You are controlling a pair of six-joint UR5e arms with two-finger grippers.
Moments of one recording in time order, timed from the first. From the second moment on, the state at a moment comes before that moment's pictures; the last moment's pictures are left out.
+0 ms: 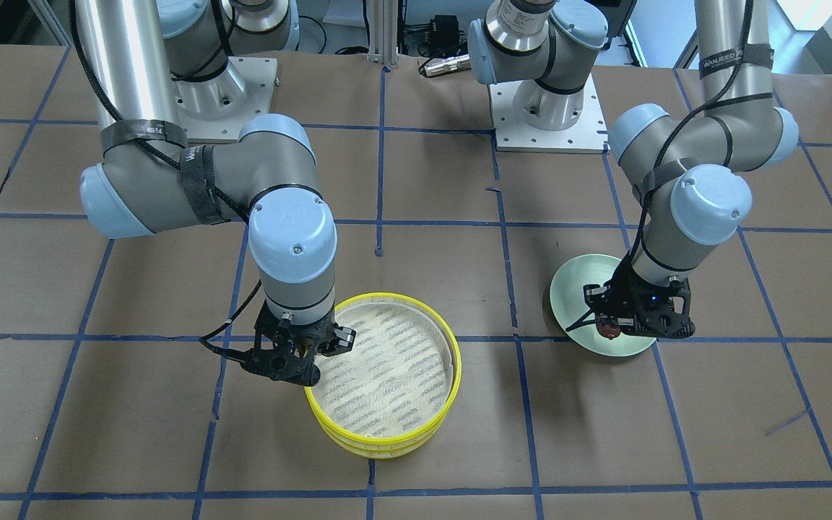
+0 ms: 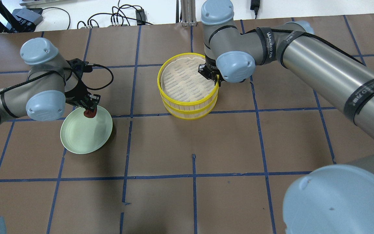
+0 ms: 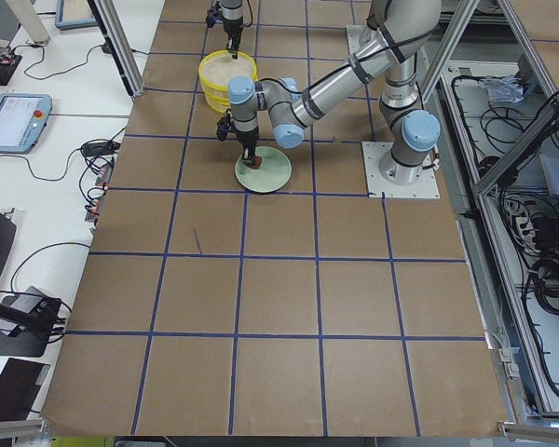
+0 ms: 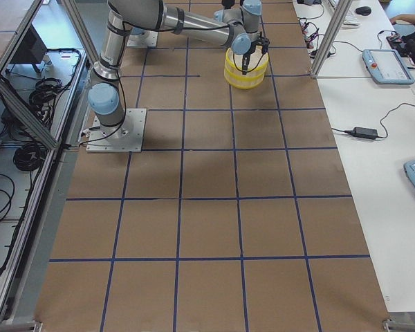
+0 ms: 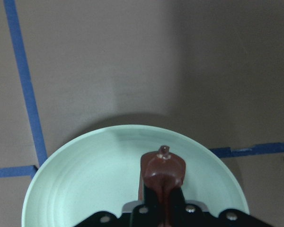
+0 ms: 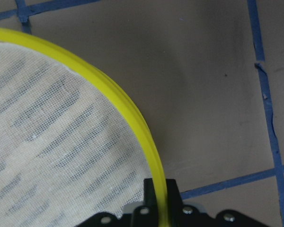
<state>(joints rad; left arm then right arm) -1.36 -1.82 -1.92 -0.94 1.60 0.30 1.83 -1.07 1.49 -2.00 -1.65 0.48</state>
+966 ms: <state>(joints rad) -1.55 -1.70 -1.76 -1.01 1.35 -0.11 1.72 -1.18 1.52 -1.93 -1.64 0.28</state>
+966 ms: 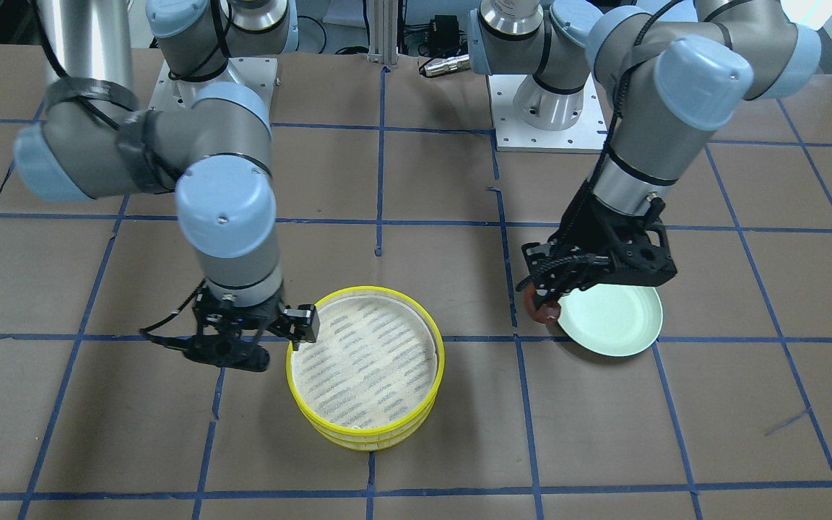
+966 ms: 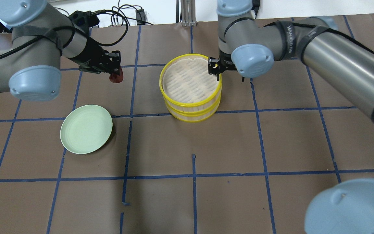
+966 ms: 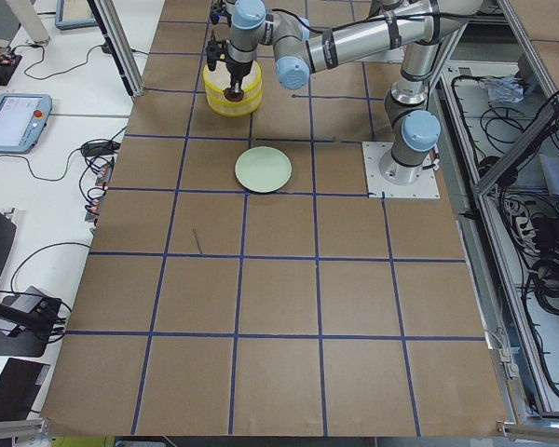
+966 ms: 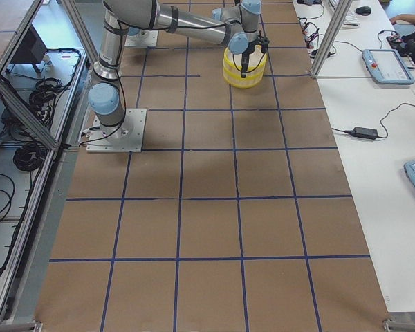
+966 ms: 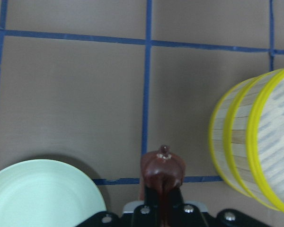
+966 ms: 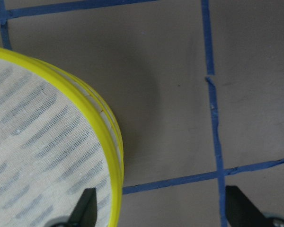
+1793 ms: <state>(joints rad) -1.80 -1.96 -1.73 -0.58 1.29 -0.49 1.57 -1.56 1.51 -1.56 -1.55 0.05</state>
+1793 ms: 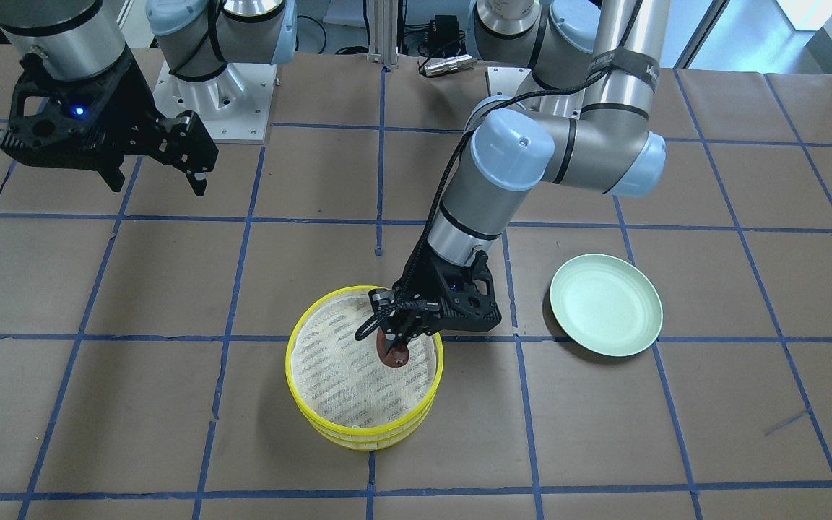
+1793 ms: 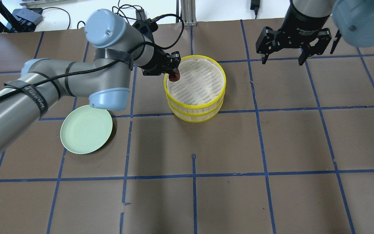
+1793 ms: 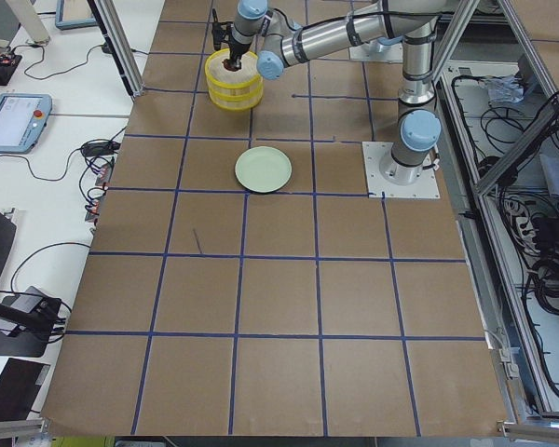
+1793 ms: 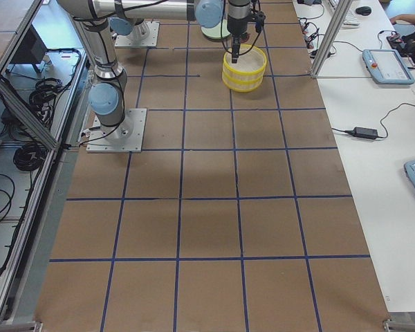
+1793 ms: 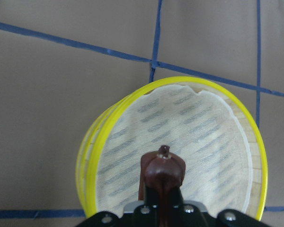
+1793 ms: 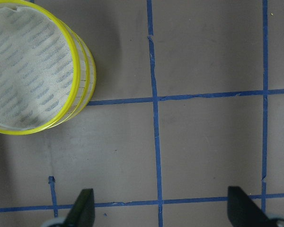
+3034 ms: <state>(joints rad) -1.76 -1.86 -1.71 -0.81 1.33 -0.32 1.58 -1.56 1.51 -1.54 -1.56 0.02</state>
